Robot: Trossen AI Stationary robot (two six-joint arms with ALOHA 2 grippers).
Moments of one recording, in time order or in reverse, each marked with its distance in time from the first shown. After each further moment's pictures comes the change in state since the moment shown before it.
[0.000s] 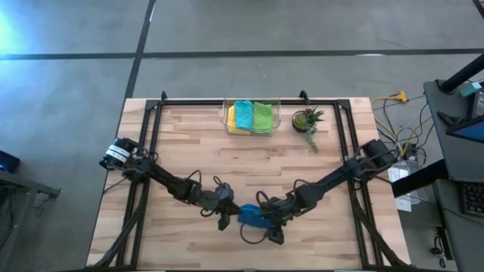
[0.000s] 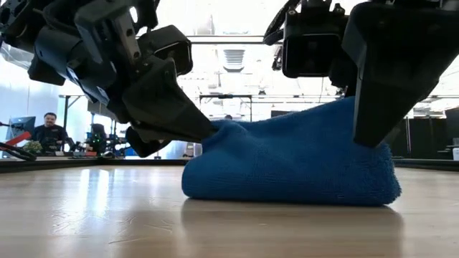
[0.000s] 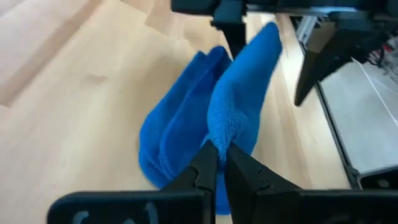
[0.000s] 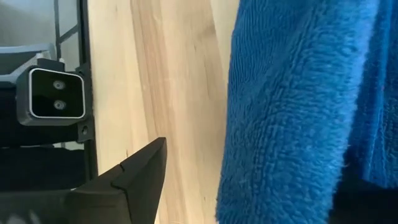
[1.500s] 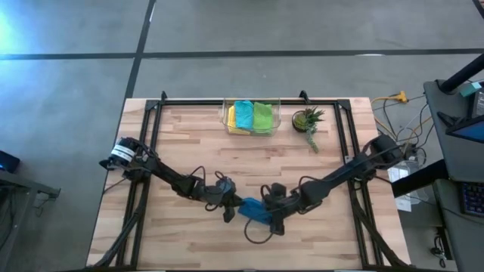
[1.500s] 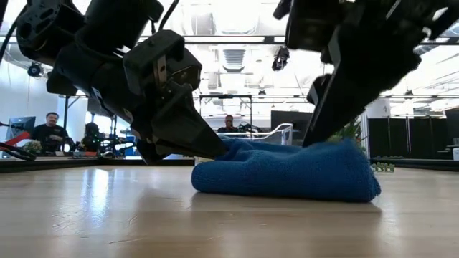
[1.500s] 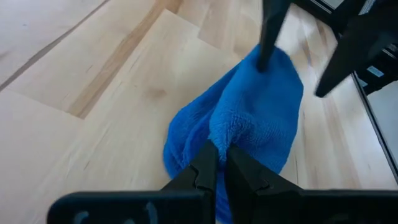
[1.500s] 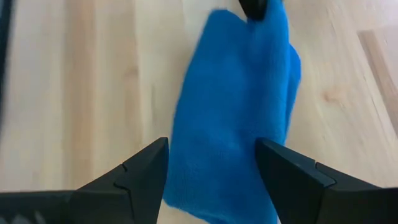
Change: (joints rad) left arm 0.064 0.041 0.003 0.002 -0.057 0.000; right arm 0.004 -0.099 0.000 -0.160 0.325 -0.195
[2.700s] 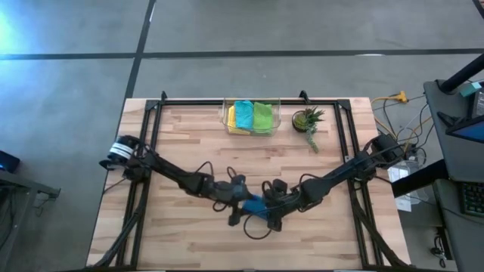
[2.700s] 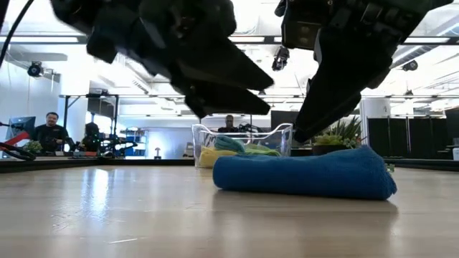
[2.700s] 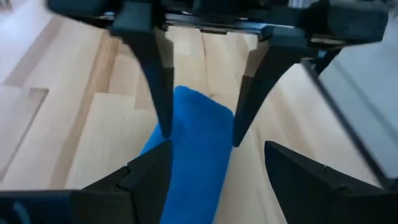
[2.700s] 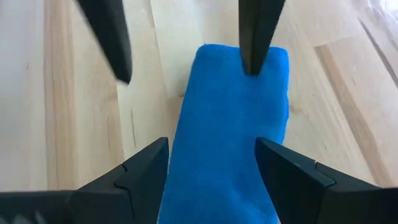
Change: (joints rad) left arm 0.034 -0.027 0.200 -0.154 0.153 0.365; right arm -0.015 -0.018 -0.002 -0.013 0.068 0.049
